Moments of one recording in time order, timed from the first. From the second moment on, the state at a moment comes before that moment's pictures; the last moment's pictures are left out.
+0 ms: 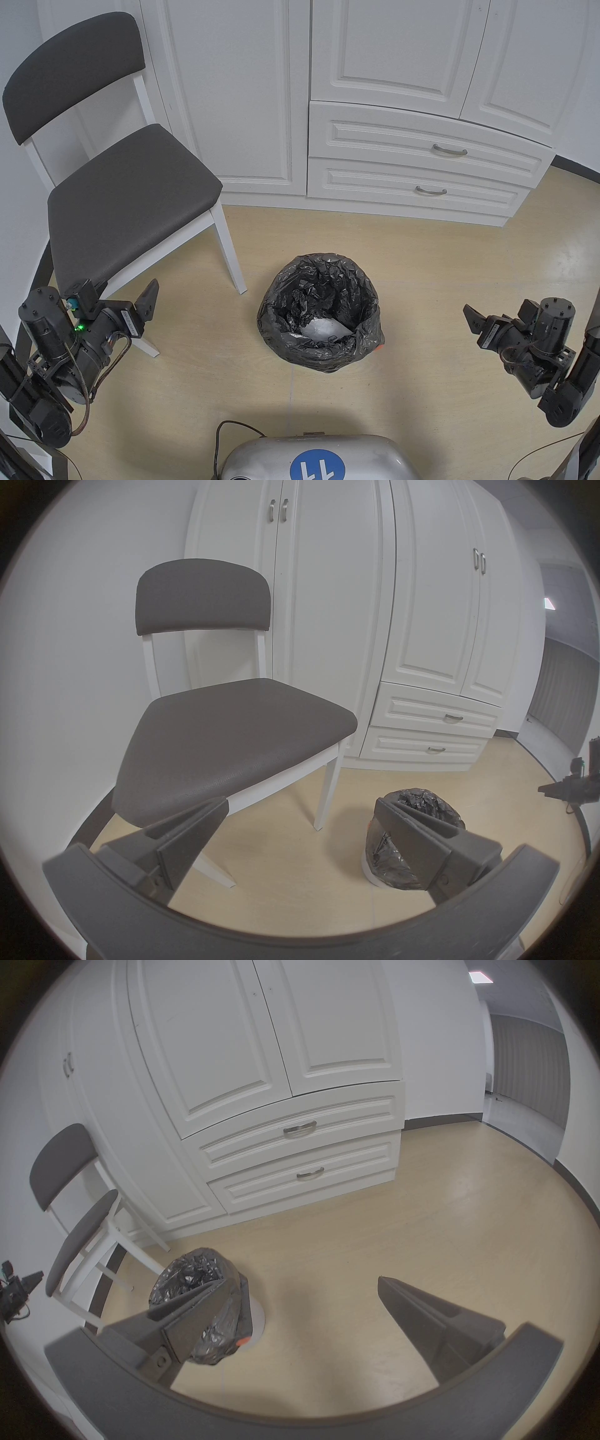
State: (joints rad) left arm -0.25 1.72 -0.15 -1.53 0.22 -0.07; right arm 0.26 1.89 -0.11 -1.55 -0.30 0.36
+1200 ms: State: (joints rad) left arm -0.25 1.36 -0.02 -1.52 0.22 0.05; right arm 0.20 1.35 -0.02 -1.54 -0.05 -0.05
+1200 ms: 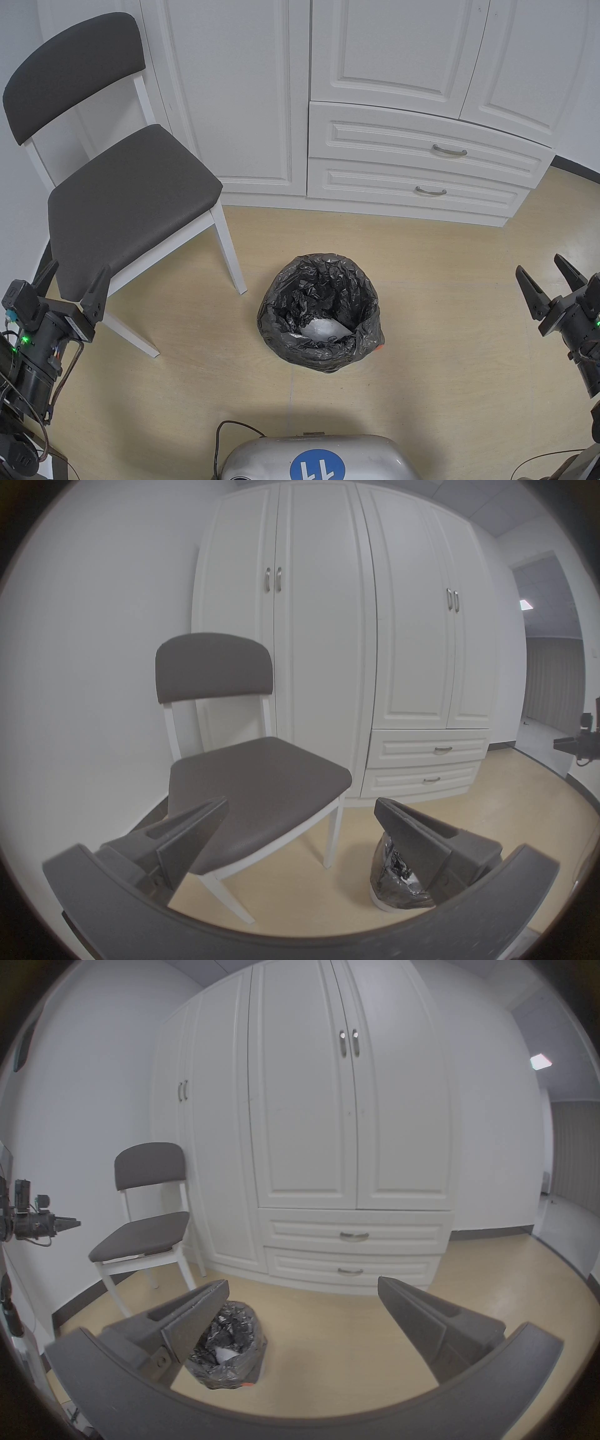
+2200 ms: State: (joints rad) left arm -0.18 0.71 -0.32 -0.42 0.23 0.04; right arm -0.01 0.43 -0.31 -0.29 -0.11 0.04
